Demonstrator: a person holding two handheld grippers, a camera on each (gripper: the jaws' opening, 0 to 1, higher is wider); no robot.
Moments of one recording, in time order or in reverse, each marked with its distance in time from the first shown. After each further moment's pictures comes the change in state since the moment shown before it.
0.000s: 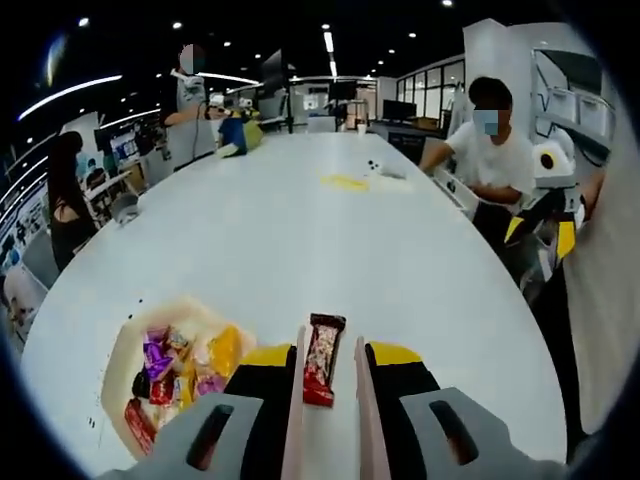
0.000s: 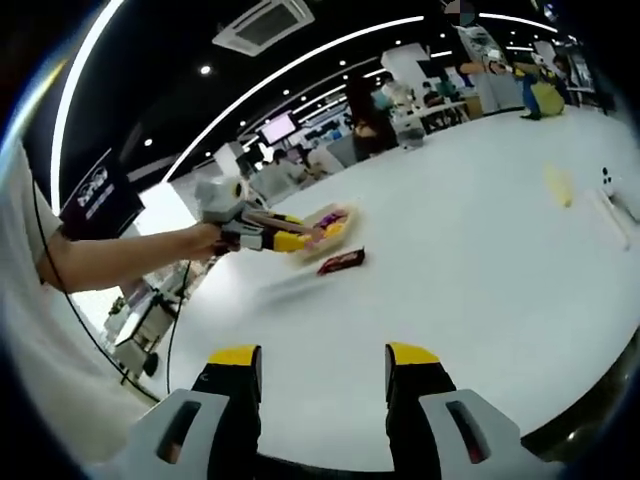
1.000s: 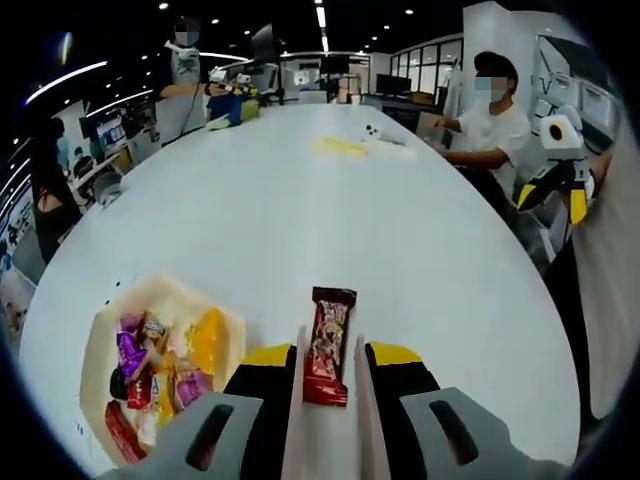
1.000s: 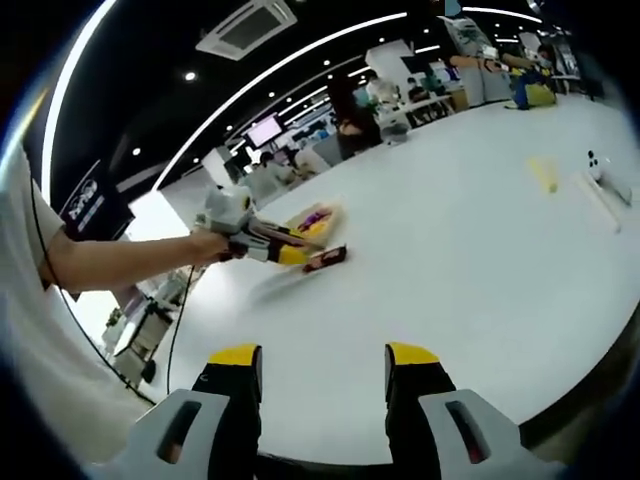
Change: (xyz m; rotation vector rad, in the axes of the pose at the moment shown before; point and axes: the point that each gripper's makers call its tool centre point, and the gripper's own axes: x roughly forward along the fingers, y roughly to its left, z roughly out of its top) left arm 0.034 0.008 -0.030 0.010 0.117 -0.035; right arm -0.006 -0.018 -0.006 0.057 0.009 -0.033
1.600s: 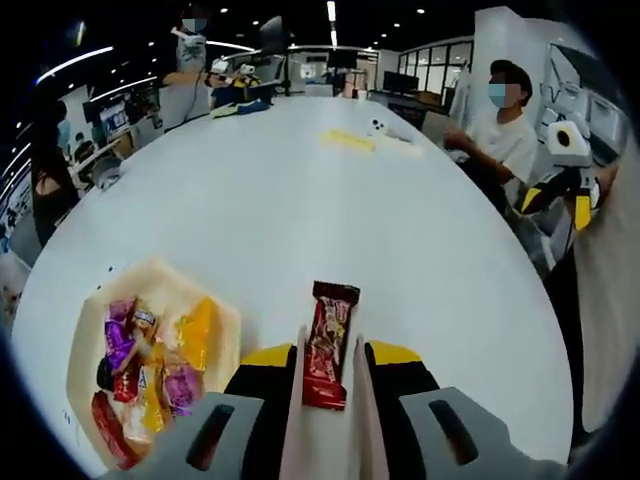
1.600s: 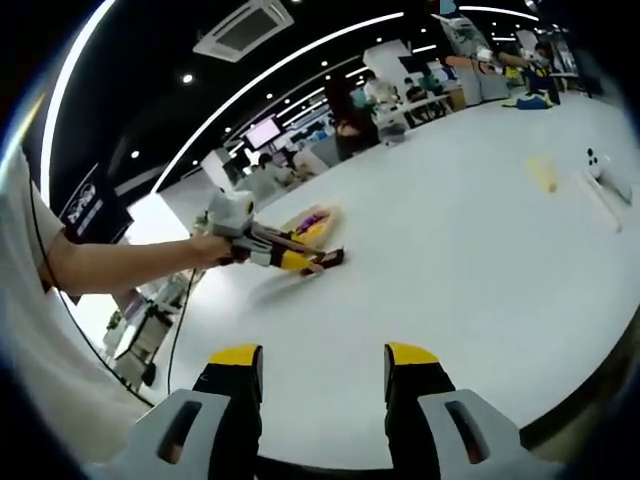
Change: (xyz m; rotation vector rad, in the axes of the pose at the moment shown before) left arm 0.007 0.002 -0.005 -0.077 0.025 -0.009; right arm 0.004 -0.003 0.004 0.008 -0.004 0.003
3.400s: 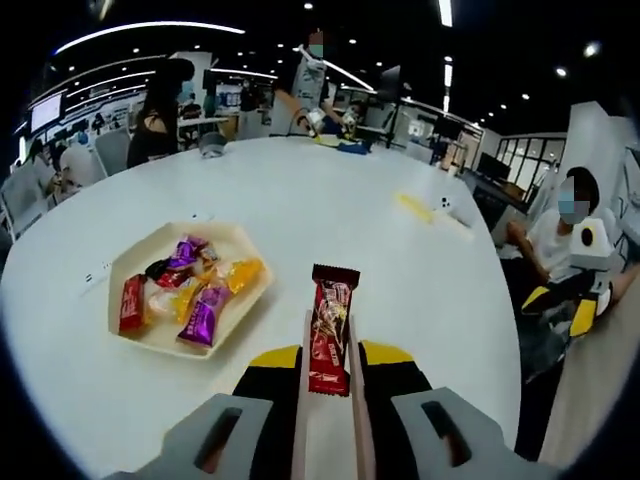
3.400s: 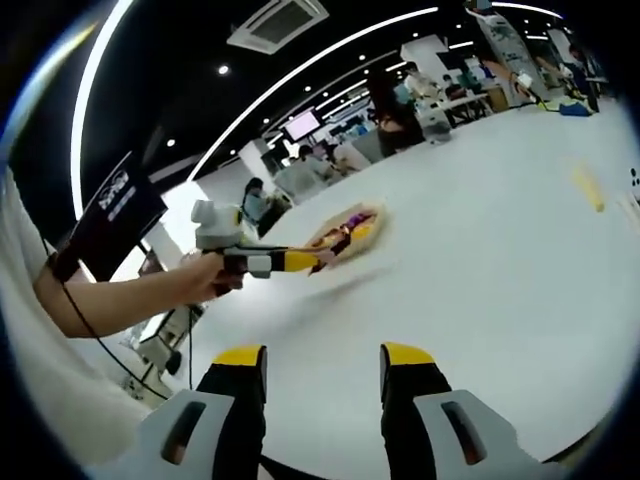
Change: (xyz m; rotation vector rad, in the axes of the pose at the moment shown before) left arm -0.080 -0.032 -0.006 -0.420 -0.236 0.289; right arm 0.020 0.042 0.009 -0.056 0.023 0.174
